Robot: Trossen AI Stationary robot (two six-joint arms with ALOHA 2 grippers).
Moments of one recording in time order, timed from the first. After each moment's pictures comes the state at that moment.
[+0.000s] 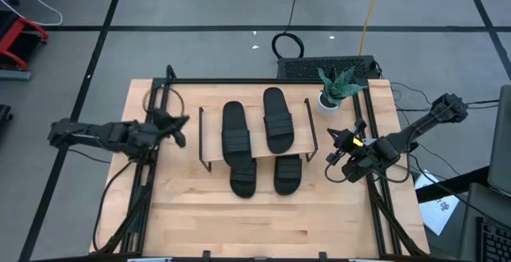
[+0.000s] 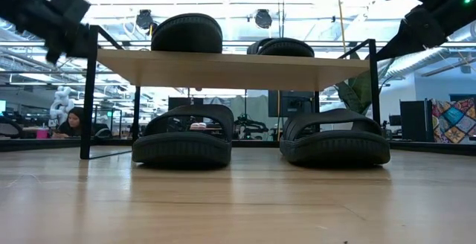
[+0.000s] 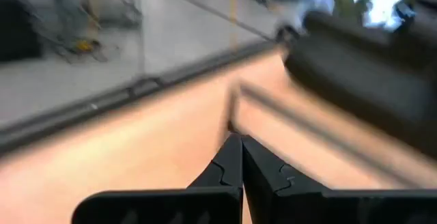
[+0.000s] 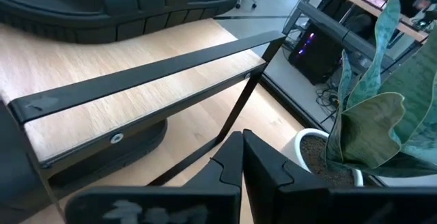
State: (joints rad) left arm -0.11 0.35 0.37 -0.50 -0.77 -0.51; right arm 0.54 0.88 0.57 -0.88 1.15 0.78
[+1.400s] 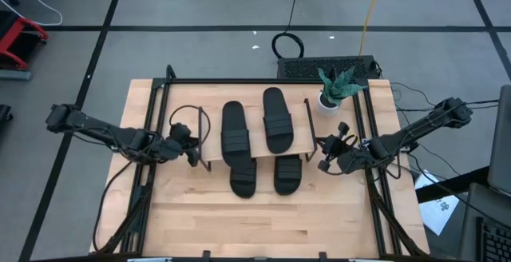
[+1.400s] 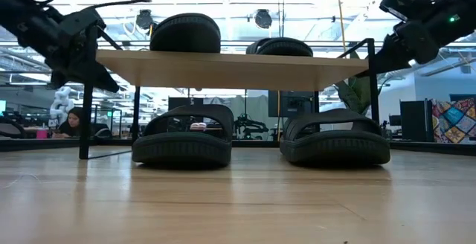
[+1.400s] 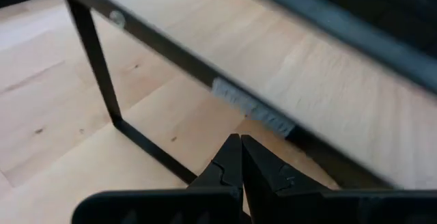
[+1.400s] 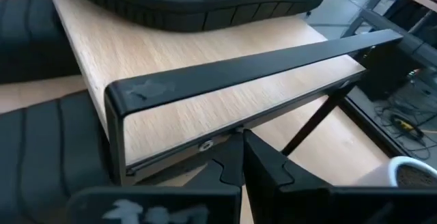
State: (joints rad) left arm -0.25 0.73 0.34 -0.35 -0.58 -0.79; right arm 0.42 0.89 0.40 -0.26 0.91 0.35
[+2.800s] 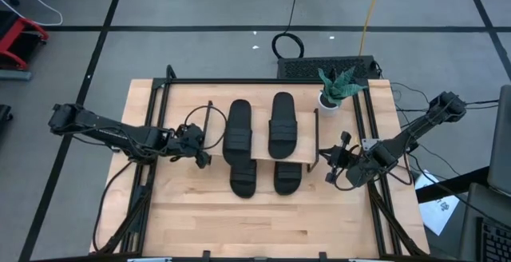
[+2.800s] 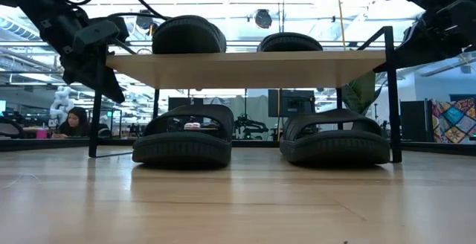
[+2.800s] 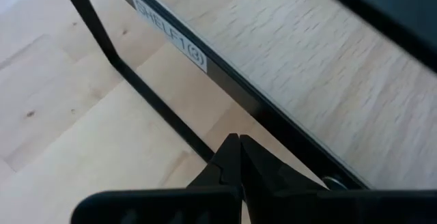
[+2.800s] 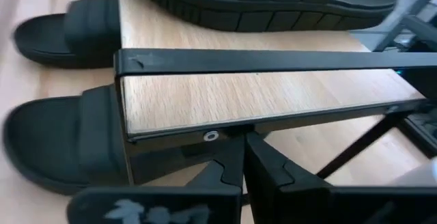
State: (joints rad) left arm -0.15 1.04 0.52 -0.44 -0.41 -0.74; right arm 0.60 0.89 0.40 -0.29 0.93 0.44
